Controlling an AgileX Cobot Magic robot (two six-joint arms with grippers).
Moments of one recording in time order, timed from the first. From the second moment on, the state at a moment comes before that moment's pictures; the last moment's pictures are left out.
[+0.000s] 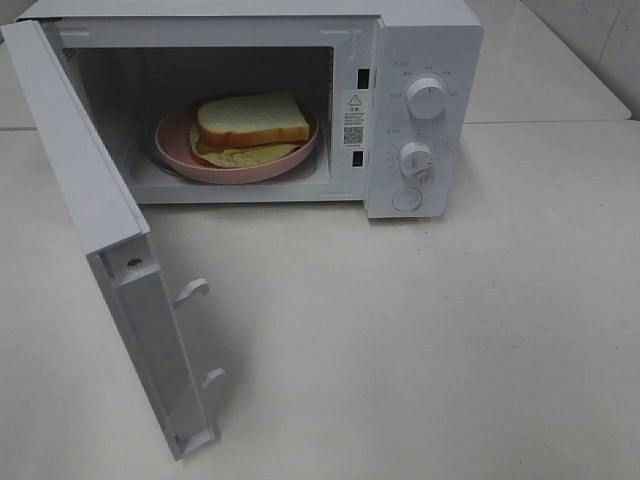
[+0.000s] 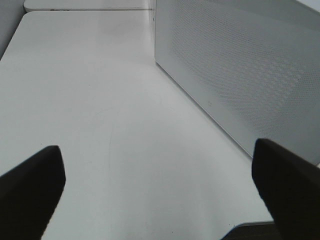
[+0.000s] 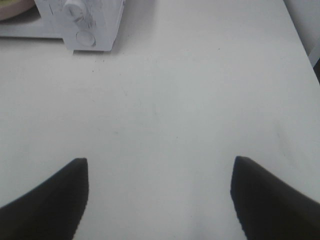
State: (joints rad) left arm 0.03 0.00 -0.52 -0.12 1.08 0.07; right arm 0.14 0.06 -0.52 -0.09 1.03 0.11
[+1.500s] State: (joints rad) left arm 0.03 0.00 -0.52 -0.12 1.08 0.07; right arm 0.11 0.00 -0.50 -0.06 1.00 0.08
